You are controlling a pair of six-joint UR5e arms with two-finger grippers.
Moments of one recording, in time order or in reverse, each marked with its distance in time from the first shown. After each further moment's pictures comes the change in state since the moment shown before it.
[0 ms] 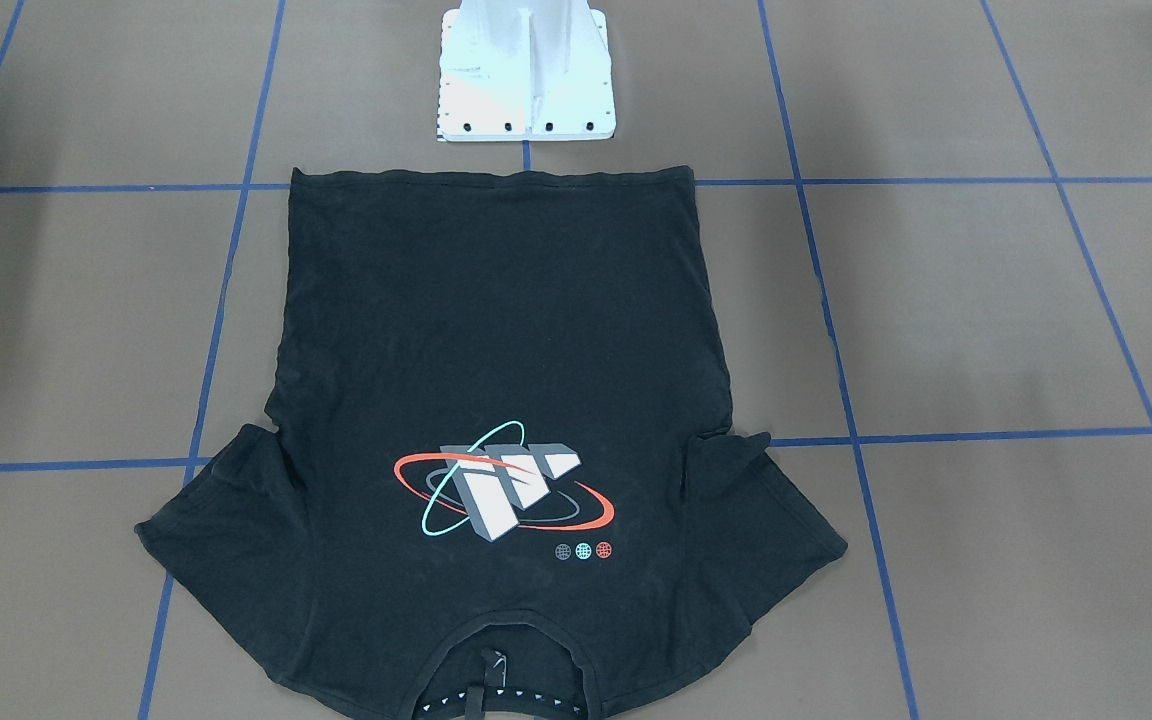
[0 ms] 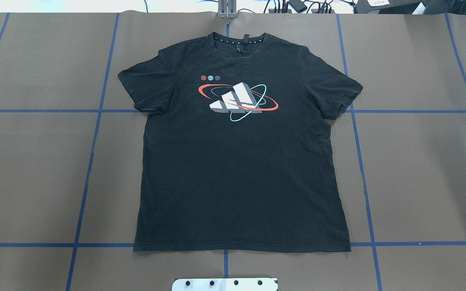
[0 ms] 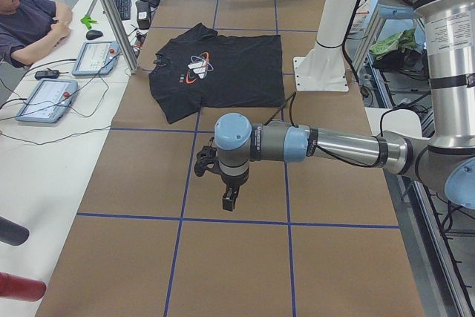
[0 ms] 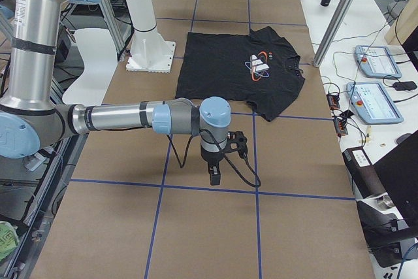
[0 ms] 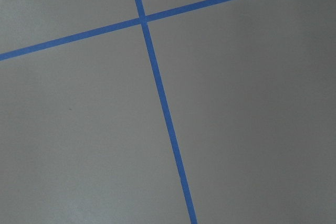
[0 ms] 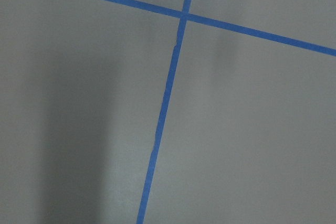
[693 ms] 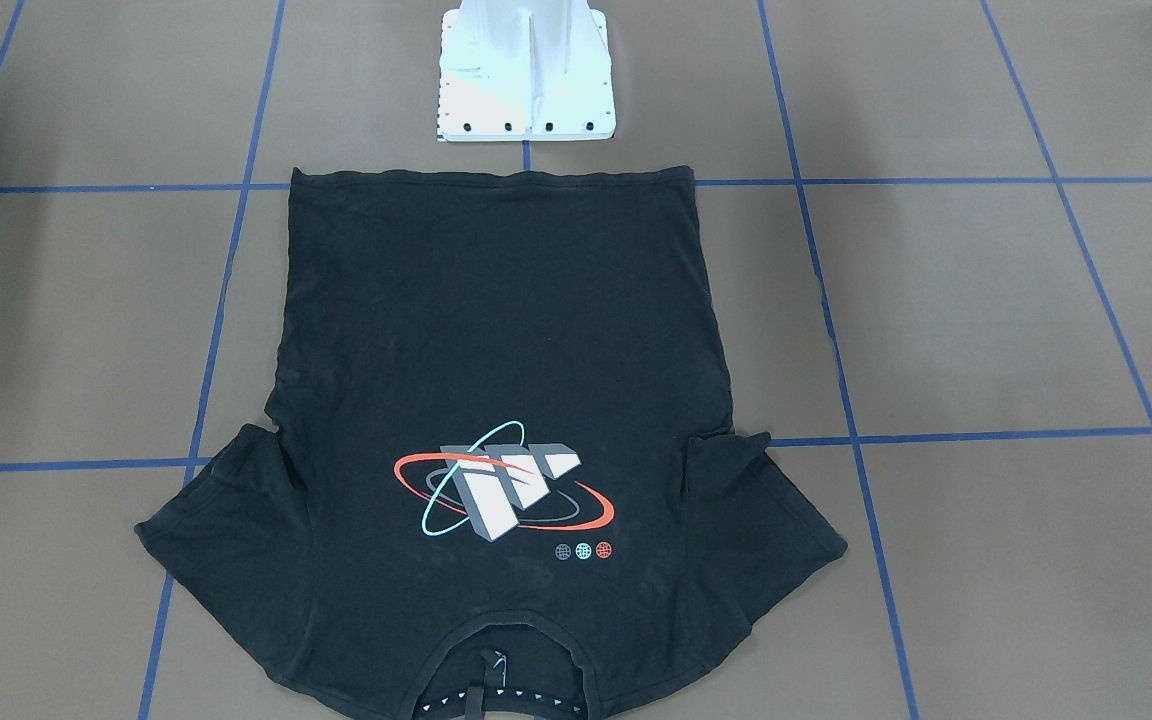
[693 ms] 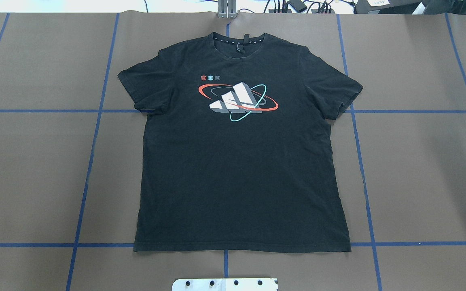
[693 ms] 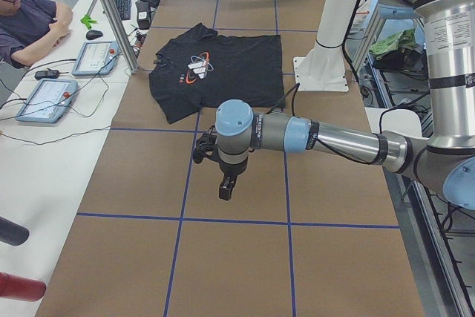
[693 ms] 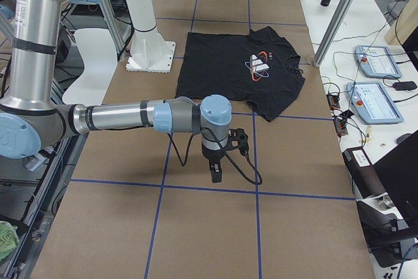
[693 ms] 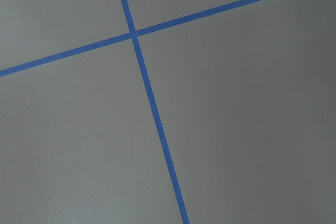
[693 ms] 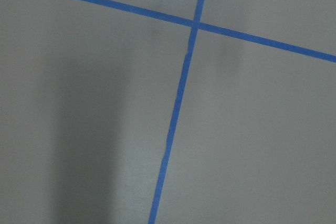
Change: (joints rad) left arm 0.001 -0.029 -0.055 0.001 0.001 -0.004; right arm -0.001 0.014 0.005 0.000 0.040 0.000
